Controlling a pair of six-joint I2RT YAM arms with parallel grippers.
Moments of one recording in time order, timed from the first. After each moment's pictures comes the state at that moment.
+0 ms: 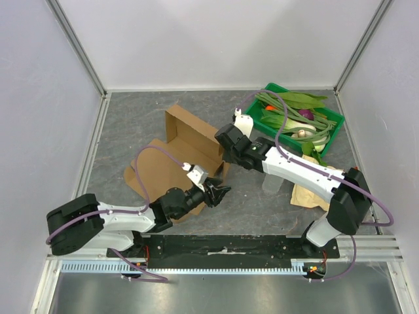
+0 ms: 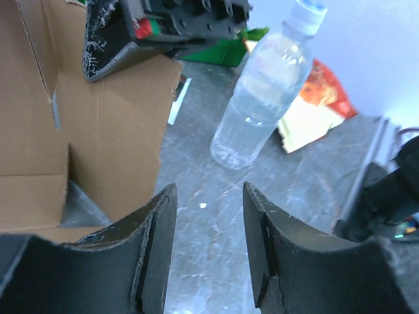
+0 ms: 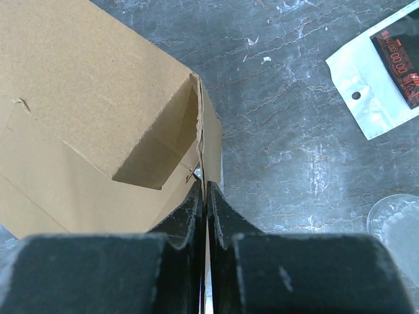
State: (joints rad) left arm -1.10 1.22 0.25 0.99 -0.18 -0.36; right arm 0.87 1.57 1.30 -0.62 0.48 0.86
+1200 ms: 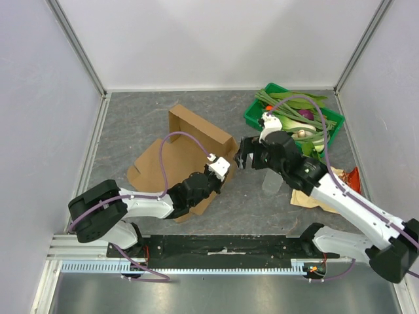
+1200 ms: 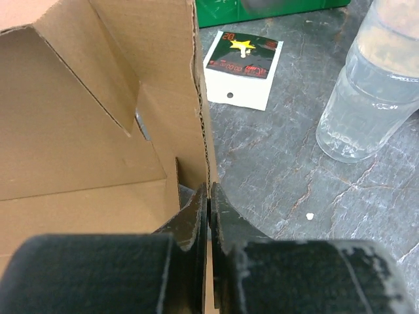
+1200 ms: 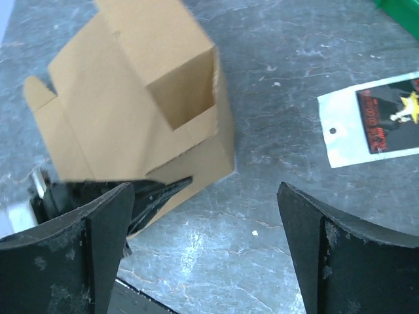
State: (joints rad) left arm -1.06 1.47 0.51 0.77 -0.32 0.02; right arm 0.72 1.11 1.01 -0.45 0.16 0.49
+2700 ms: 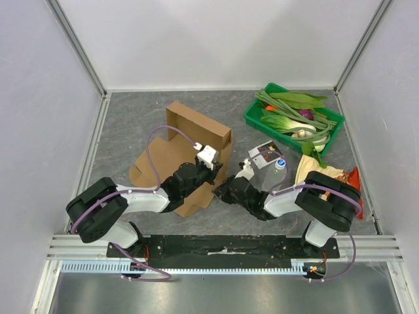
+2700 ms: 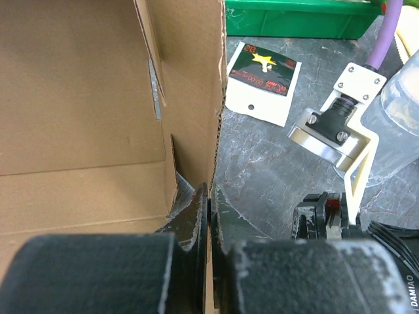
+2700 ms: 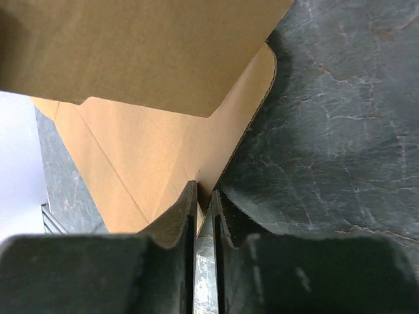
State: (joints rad) left arm -0.89 1.47 0.49 0.80 -0.15 -0.11; right arm 1.02 1.65 0.47 0.62 0.28 1.18
